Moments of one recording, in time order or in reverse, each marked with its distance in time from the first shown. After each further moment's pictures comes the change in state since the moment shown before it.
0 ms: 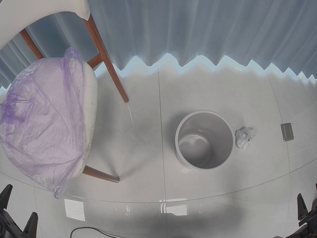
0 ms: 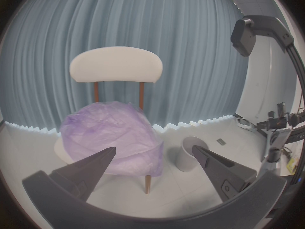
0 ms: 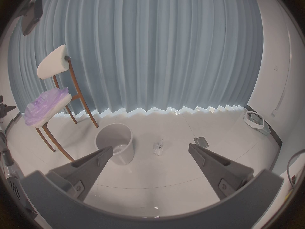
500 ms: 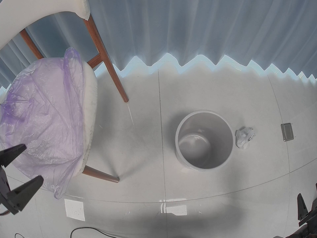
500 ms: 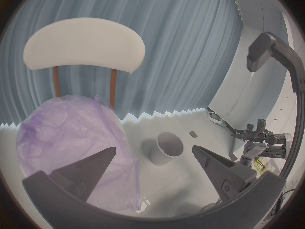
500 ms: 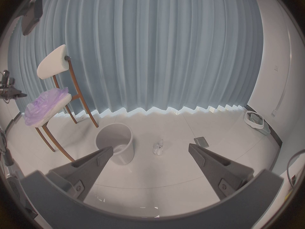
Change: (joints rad) left arm -0.105 0.563 -0.354 0.010 -0.200 0.017; right arm 0.000 0.000 0.000 0.000 0.000 0.000
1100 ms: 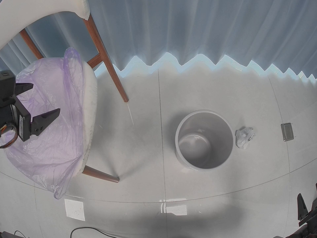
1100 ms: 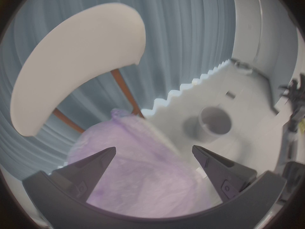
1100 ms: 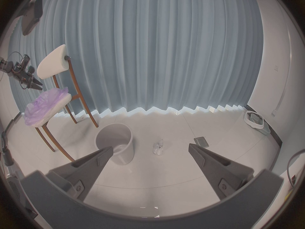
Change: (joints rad) left arm -0.262 0.473 -0.574 0.328 0.649 0.435; right arm 0.000 0.000 0.000 0.000 0.000 0.000
